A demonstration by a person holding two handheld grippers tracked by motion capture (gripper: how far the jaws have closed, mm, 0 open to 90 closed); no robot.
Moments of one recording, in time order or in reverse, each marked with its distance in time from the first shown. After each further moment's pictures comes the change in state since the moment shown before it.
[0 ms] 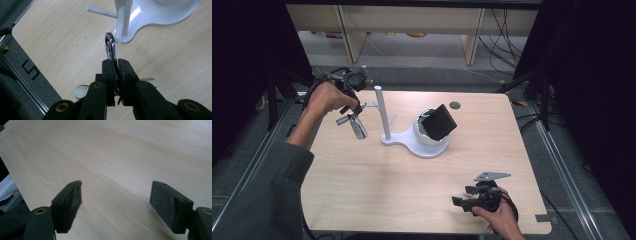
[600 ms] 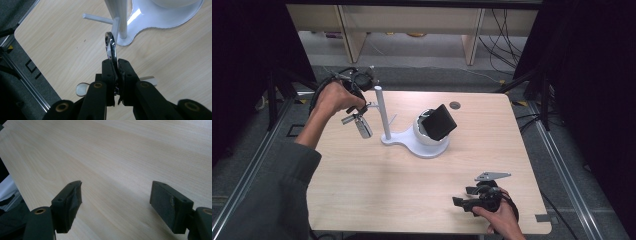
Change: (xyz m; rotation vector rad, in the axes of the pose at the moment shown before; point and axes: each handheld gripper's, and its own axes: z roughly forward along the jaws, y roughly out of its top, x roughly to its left) left arm -0.012 0.011 0.004 -0.003 0.044 -0.001; right arm -0.003 -0.001 0.000 0.009 0.004 0.017
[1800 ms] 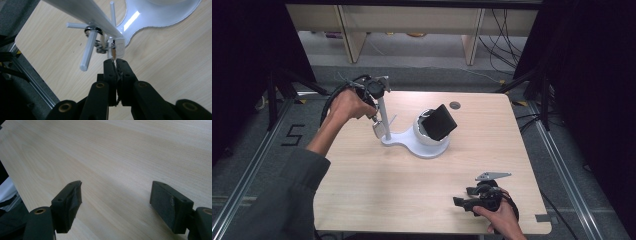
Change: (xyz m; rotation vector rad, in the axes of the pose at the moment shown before) left arm -0.030 0.009 0.011 0.016 0.029 0.073; right arm -0.003 -0.001 0.002 0.017 -0.001 0.030
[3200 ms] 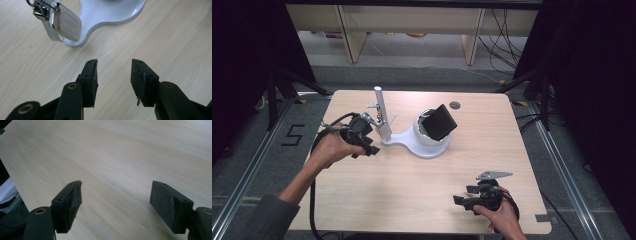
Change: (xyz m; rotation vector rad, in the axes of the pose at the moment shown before) left arm -0.046 -0.092 0.033 -0.269 -0.205 0.007; right arm 0.001 0.003 -0.004 -0.025 0.002 -0.018
